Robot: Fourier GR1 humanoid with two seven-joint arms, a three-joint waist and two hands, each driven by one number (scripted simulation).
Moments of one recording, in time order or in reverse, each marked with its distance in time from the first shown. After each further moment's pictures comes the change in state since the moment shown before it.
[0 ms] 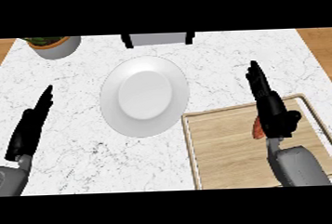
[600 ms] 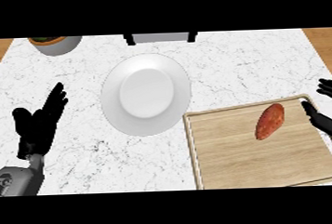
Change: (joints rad) left arm 0.012 -0.114 0.058 -0.072 0.126 -0.035 -0.005; right arm 0.150 -0.234 -0.345 0.079 -0.130 0.110 -0.180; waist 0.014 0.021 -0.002
